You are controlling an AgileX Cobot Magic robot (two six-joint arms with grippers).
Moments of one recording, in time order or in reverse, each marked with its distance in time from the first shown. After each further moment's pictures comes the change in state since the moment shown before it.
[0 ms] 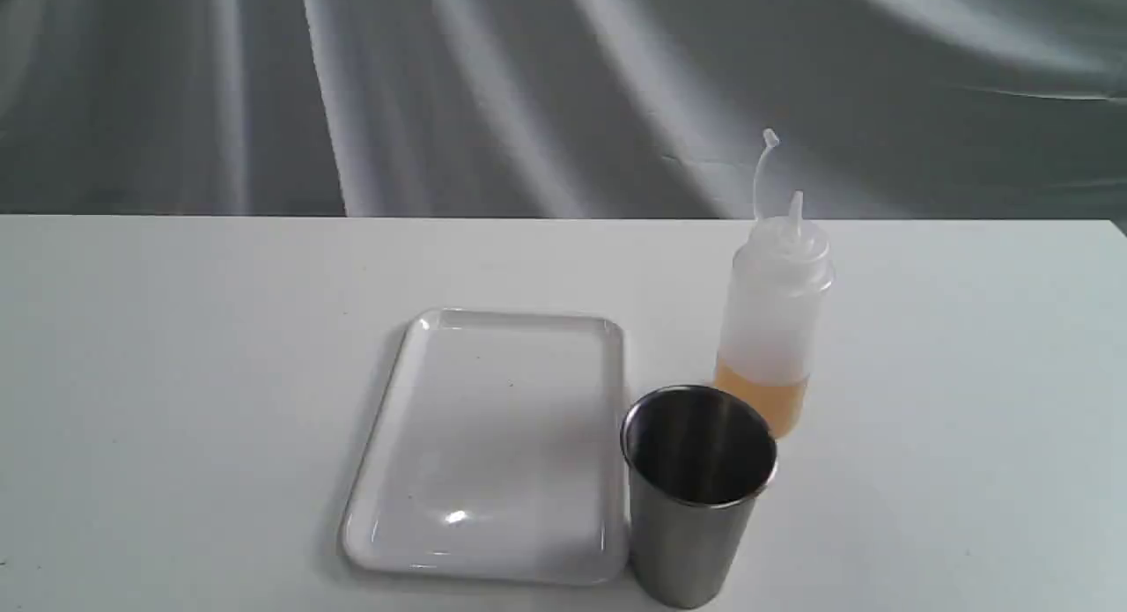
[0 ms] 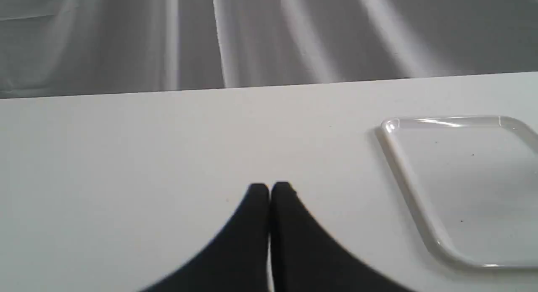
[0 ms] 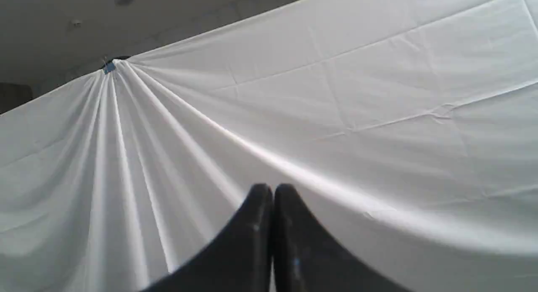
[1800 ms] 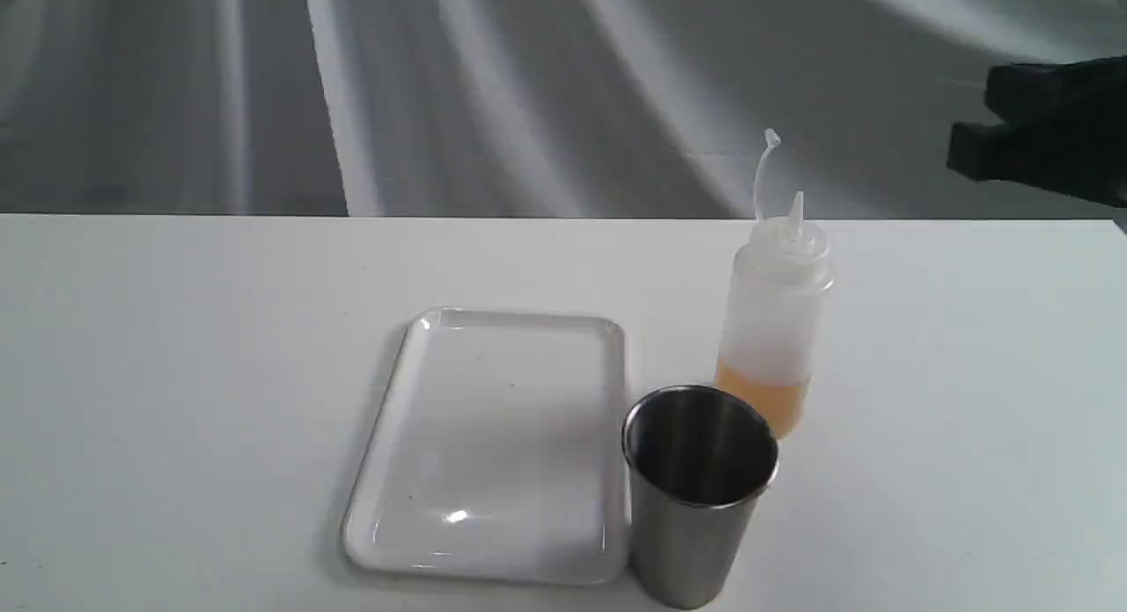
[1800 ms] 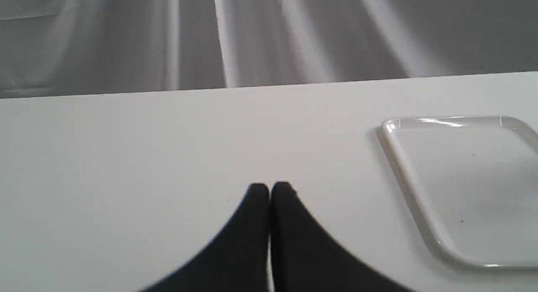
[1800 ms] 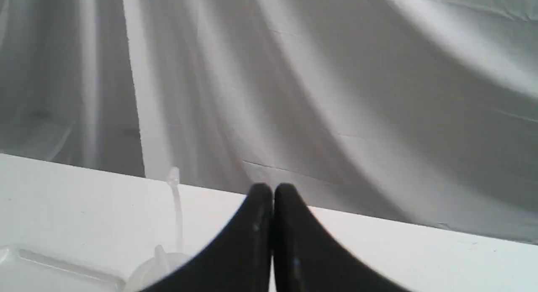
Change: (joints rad) left arm 0.000 0.000 0.000 0.000 0.000 0.000; right arm 0.095 0.904 -0.245 -0.205 -0.095 -0.231
